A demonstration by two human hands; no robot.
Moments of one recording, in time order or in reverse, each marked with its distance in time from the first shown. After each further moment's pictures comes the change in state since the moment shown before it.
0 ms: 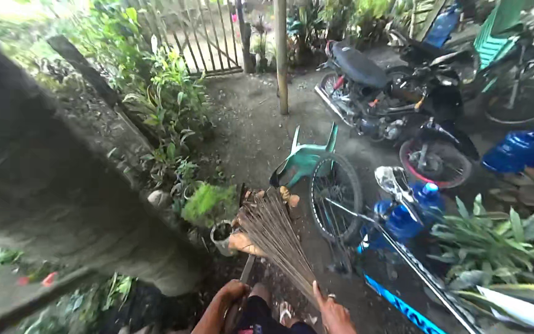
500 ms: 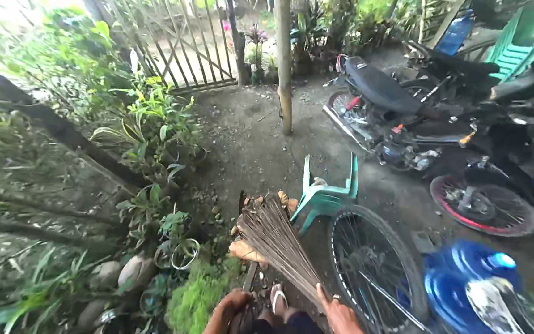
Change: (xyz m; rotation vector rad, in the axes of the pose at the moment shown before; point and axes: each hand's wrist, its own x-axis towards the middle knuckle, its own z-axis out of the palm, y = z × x) left_hand 0.128 0.306 -0.260 -0.052 -0.020 -0.018; right_hand 0.295 -0.130 -0.291 -0.044 -0.023 0.020
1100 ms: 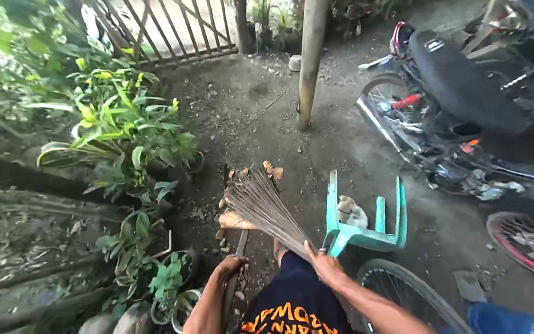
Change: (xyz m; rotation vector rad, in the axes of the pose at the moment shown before) left_hand 0.227 0.336 -0.313 -0.106 0.052 -0.054; right_hand 0.383 -0.160 -0.364 -0.099 -0.050 -0.111
